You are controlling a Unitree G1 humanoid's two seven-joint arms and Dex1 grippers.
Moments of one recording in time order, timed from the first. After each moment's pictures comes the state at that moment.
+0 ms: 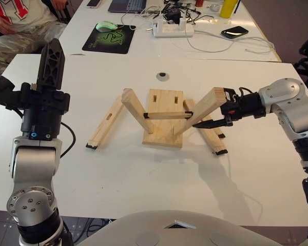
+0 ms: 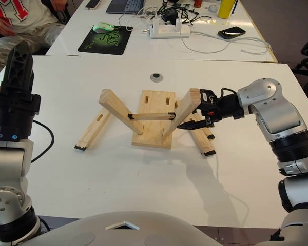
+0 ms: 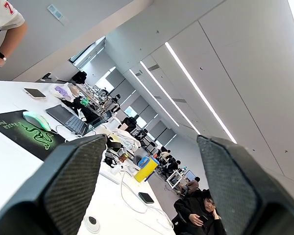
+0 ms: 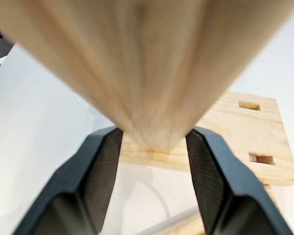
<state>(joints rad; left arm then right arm) 0.04 0.35 0.28 -0.84 -1.39 0.26 0.34 -0.55 -0.95 0.37 0.08 0.44 0.24 1.36</state>
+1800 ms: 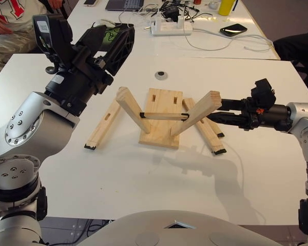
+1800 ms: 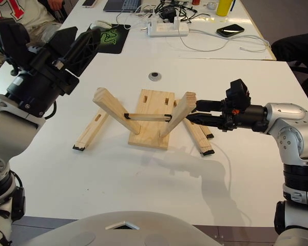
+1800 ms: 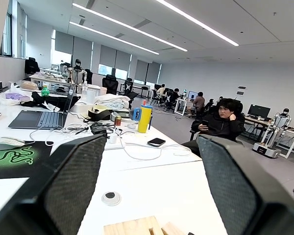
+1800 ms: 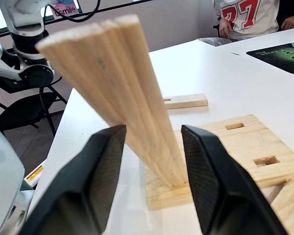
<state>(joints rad) -0.39 0.68 0.12 -0.80 -1.39 0.65 0.44 -0.26 -0.84 -0.15 -0.16 0.76 0.67 1.26</state>
